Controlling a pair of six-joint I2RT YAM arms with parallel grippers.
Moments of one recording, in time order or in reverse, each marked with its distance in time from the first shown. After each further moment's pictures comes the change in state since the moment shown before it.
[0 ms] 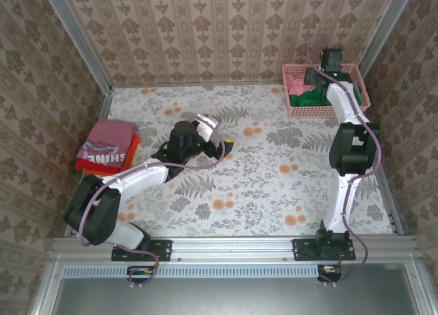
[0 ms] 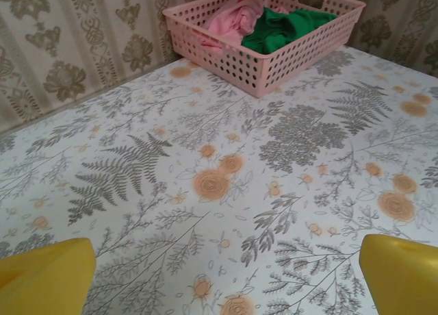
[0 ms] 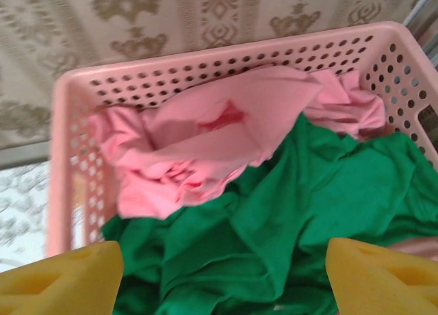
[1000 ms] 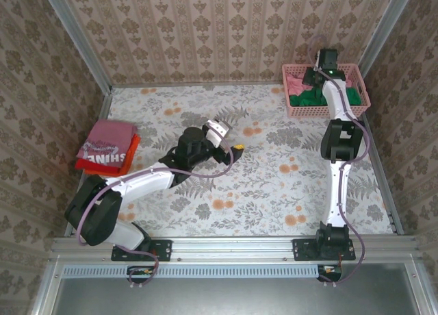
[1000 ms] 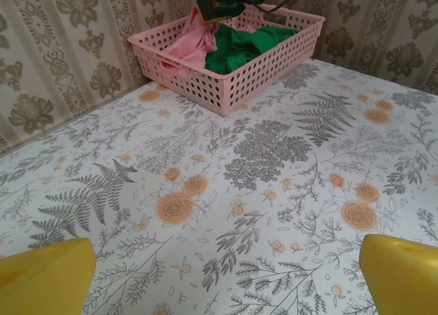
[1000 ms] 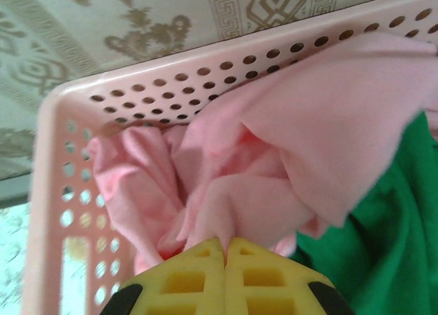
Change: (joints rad) left arm -0.113 0.002 -0.016 0.072 -0.069 0.011; right arm -0.016 0.325 0.409 -0.116 -0.188 0.082
